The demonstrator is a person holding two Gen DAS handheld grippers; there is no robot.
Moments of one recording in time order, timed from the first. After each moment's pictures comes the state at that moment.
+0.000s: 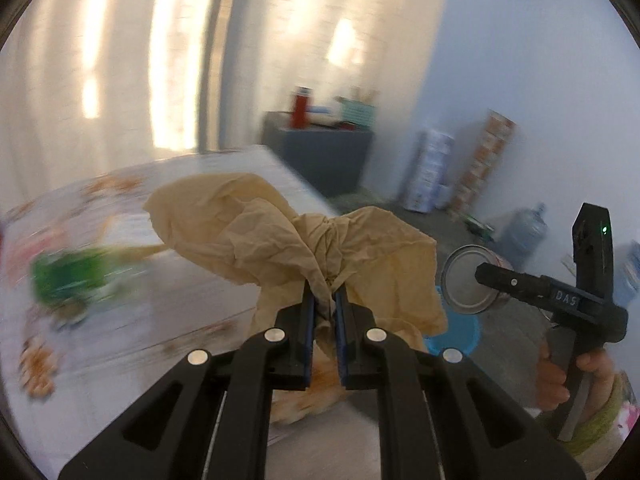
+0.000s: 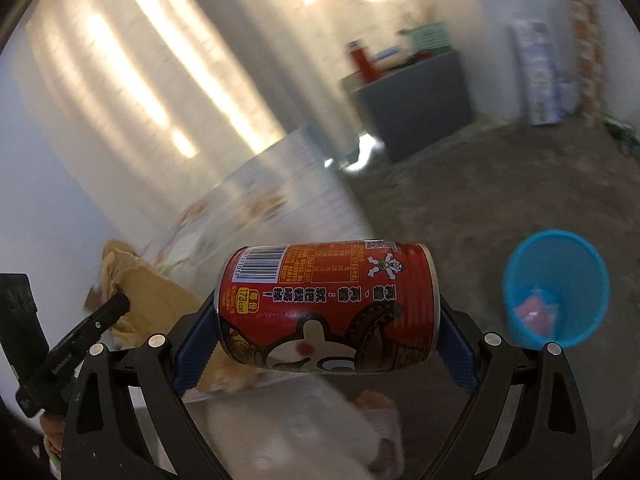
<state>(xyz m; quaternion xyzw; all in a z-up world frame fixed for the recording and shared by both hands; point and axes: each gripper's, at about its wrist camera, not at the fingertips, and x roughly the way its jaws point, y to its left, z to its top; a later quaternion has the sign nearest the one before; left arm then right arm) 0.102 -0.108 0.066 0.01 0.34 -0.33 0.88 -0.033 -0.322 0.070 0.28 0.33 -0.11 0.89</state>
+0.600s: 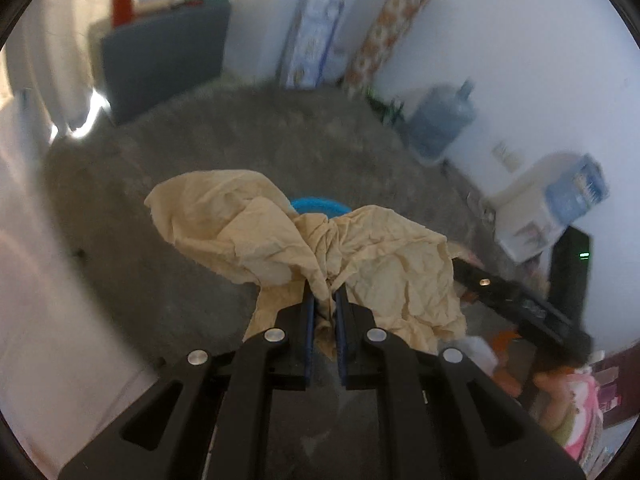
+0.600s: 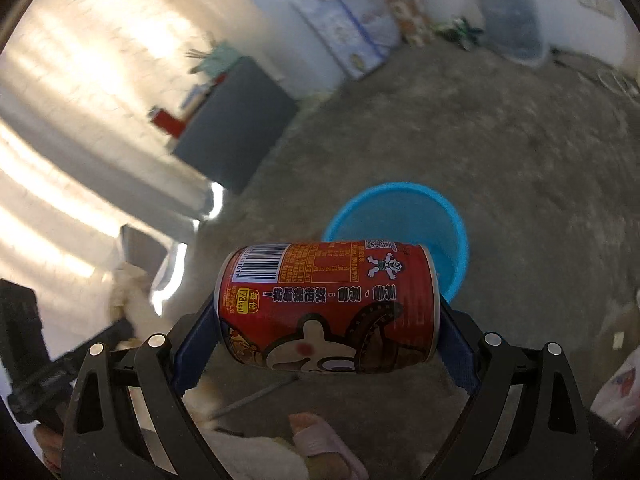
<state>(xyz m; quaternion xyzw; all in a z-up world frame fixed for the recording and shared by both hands) 0.130 -0.440 -0.032 0.10 0.52 -0.47 0.71 -0.151 -0.524 -0.034 0.45 0.32 -0.31 0.78</state>
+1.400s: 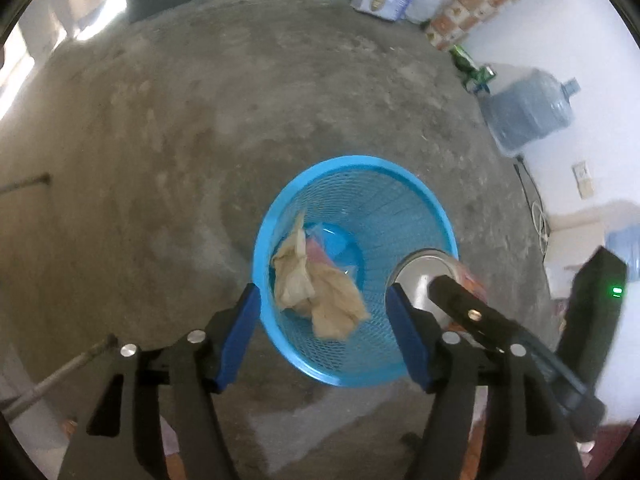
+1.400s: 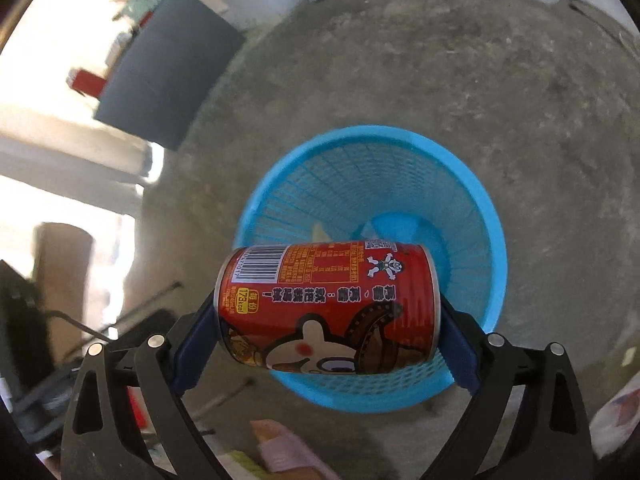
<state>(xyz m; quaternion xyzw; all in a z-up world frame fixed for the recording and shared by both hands) 0.206 -0.548 -0.205 0.07 0.64 -0.36 0.68 -0.085 -0.599 -0.169 0.47 0.44 -0.30 0.71</state>
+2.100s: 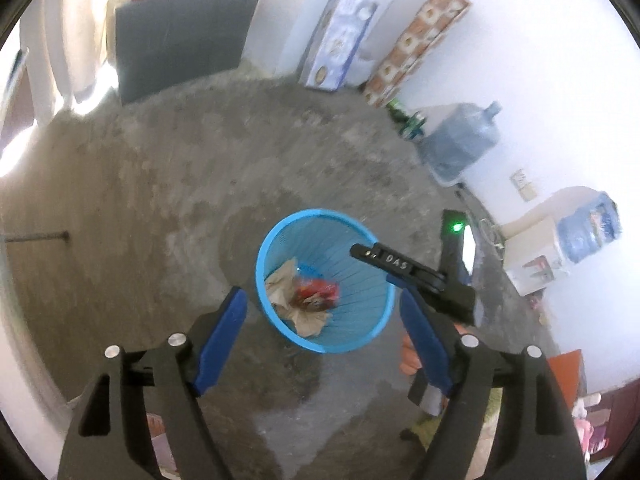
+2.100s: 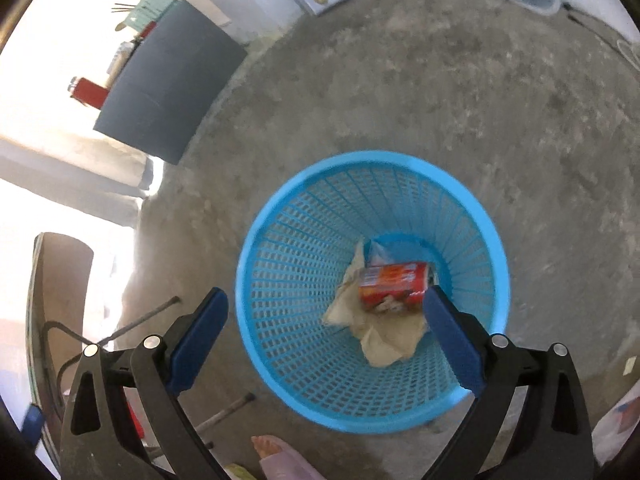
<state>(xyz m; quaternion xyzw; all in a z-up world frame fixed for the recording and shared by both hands) 0.154 -0.444 -0.060 0.04 0.51 -0.46 0.72 -0.084 -0.600 -0.155 0.46 0.41 -0.31 0.72</state>
